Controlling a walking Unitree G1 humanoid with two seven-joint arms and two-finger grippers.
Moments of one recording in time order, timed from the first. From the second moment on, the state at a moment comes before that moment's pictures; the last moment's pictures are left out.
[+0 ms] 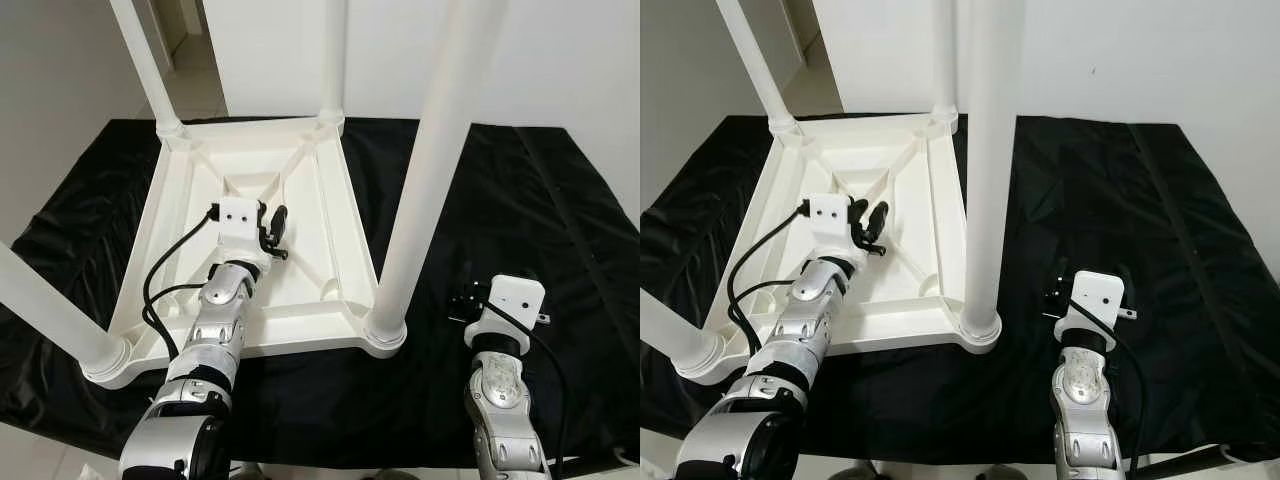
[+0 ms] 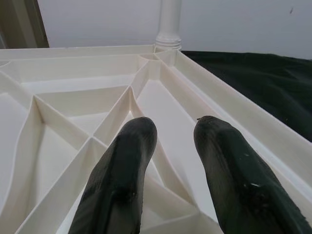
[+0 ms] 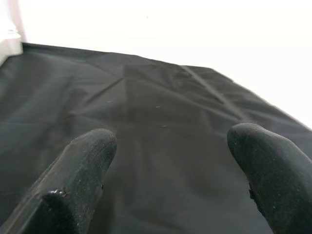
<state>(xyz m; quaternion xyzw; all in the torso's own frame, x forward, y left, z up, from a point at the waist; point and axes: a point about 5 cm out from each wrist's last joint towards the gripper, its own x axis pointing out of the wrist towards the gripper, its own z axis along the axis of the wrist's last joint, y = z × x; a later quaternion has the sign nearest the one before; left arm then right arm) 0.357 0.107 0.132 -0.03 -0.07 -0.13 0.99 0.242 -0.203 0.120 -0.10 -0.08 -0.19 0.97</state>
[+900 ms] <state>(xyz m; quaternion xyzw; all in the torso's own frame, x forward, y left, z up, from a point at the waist) 0.361 0.109 0.141 -0.02 -0.09 -0.14 0.99 0.262 -0.196 0.123 -0.10 -0.10 -0.17 0.98</state>
